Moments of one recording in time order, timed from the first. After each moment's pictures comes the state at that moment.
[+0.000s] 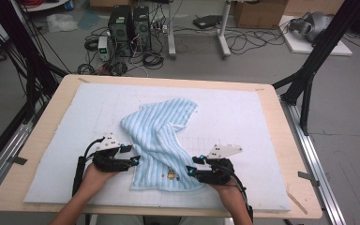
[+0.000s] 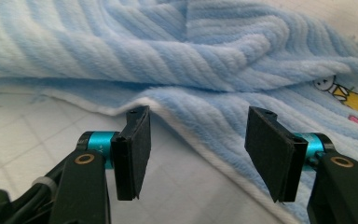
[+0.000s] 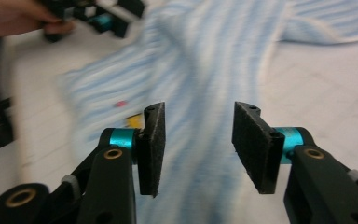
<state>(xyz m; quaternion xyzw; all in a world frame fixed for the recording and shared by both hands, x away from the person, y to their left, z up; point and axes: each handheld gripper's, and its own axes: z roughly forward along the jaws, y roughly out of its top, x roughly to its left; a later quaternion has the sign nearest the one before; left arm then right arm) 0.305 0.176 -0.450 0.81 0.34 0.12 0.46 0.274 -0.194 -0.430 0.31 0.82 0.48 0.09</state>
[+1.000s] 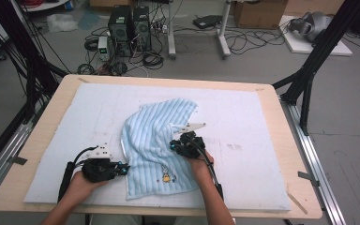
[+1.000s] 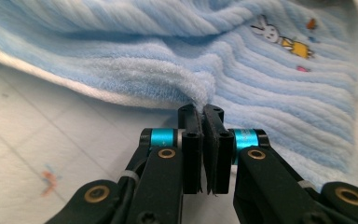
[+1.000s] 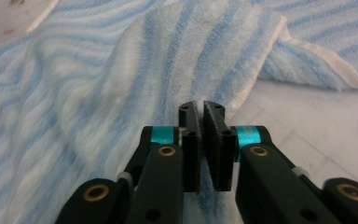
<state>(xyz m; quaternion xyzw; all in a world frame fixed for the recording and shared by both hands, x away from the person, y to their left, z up) 0.281 0.206 -0.450 0.84 0.30 0.04 0.44 0.354 -0.121 -0.447 0.35 0.84 0.40 0.10</state>
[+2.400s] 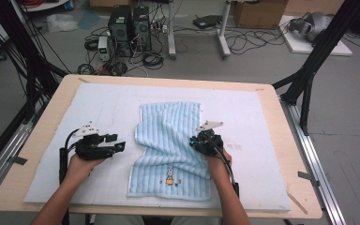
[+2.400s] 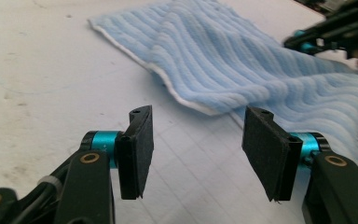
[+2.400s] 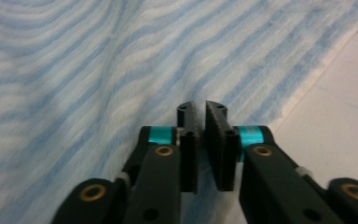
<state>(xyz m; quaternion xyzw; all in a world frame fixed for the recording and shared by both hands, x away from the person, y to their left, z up) 0.331 0.231 -0.432 0.76 0.39 0.12 0.51 0.360 -0.172 -0.443 0.38 0.84 0.36 0.16</state>
